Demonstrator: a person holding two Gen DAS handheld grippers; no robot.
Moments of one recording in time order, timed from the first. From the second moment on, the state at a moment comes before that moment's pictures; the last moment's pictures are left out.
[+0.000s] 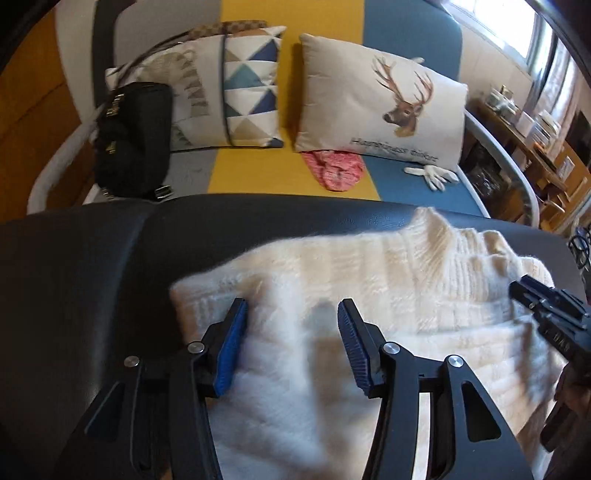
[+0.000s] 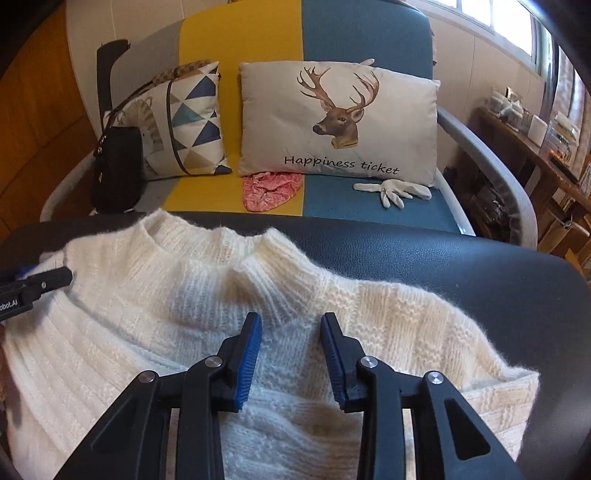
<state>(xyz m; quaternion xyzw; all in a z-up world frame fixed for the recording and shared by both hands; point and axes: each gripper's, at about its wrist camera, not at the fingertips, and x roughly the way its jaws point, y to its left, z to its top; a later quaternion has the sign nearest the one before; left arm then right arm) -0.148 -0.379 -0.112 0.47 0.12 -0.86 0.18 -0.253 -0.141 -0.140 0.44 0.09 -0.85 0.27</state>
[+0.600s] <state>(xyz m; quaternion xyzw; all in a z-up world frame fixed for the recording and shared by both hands) 0.044 -0.441 -0.136 0.29 0.56 -0.77 0.09 -0.161 -0.174 -0.101 0.40 0.04 -0.81 0.42</state>
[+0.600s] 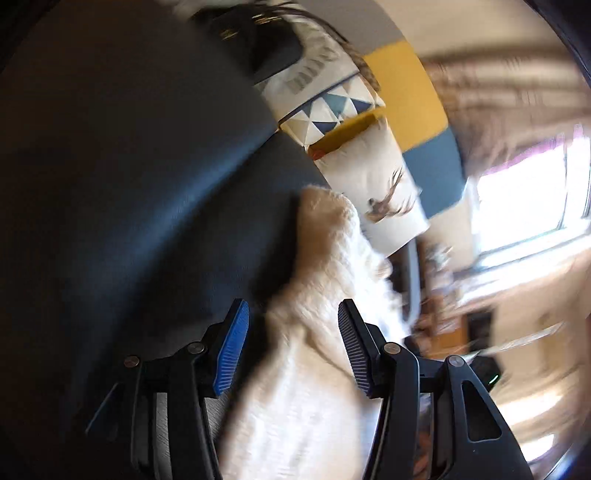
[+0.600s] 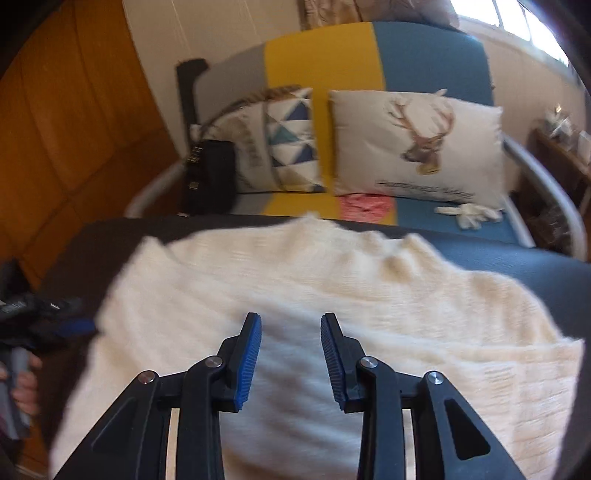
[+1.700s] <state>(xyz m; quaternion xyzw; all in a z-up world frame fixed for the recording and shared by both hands) 0.020 -0.429 -0.122 0.38 0.21 -0.89 0.13 -0.116 -0.210 -0.133 0.42 0.10 -0.79 0.42</state>
